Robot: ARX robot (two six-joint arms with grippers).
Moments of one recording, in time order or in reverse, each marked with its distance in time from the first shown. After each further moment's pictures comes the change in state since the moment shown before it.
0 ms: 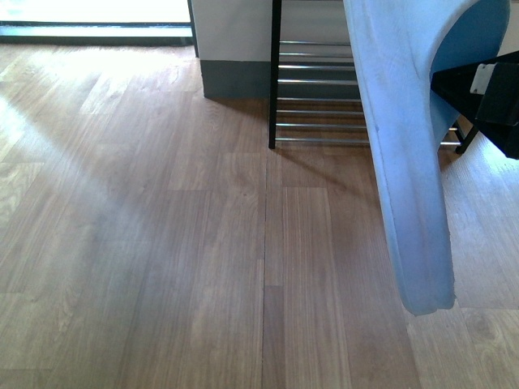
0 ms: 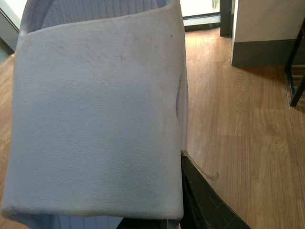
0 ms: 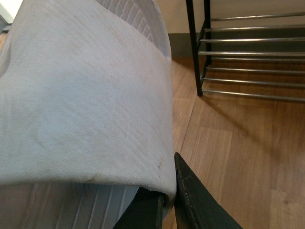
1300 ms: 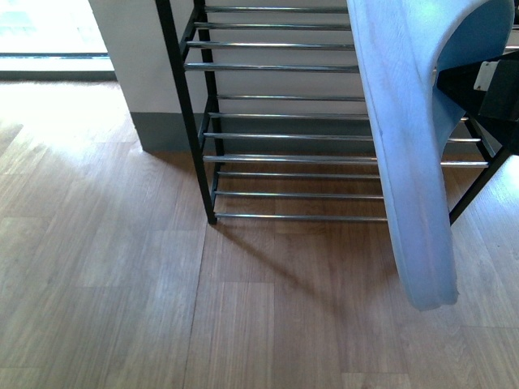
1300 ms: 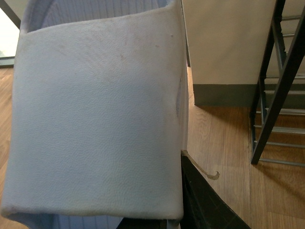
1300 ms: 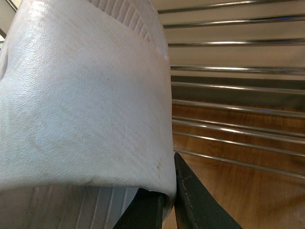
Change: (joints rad) left arm -0.003 0.001 0.000 0.000 0.004 0.003; right arm -0.001 0.000 0.000 0.000 0.005 0.000
